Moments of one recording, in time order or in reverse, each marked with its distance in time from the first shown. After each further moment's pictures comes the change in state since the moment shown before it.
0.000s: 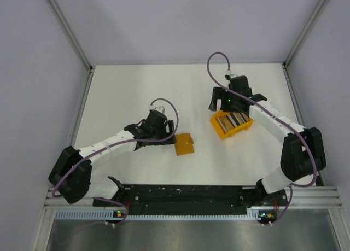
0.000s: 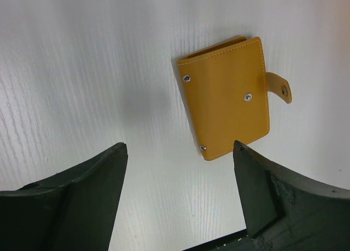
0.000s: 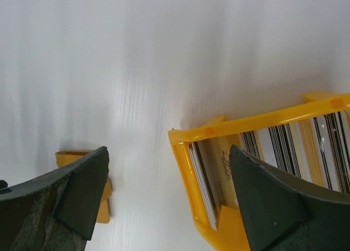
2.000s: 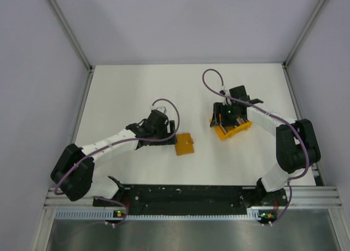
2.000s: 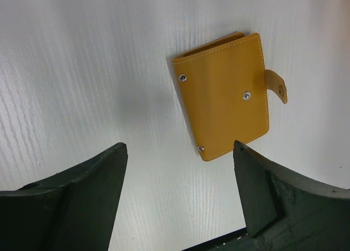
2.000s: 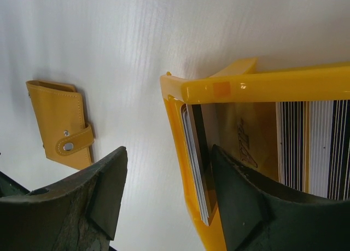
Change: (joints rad) left arm 0.002 0.030 0.007 0.009 0.026 0.007; right arm -0.045 0.079 -0.101 -0.061 -0.236 -0.121
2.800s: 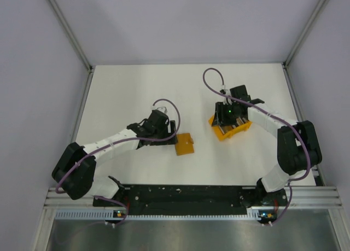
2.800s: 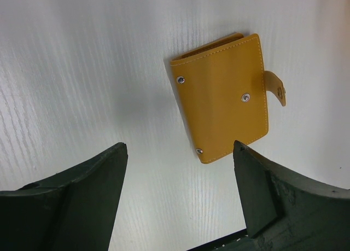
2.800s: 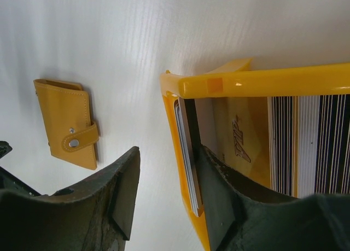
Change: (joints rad) left arm 0.001 0.017 0.002 0.014 0.008 0.000; right arm 0.000 -0.023 0.001 -0.007 -0.006 0.000
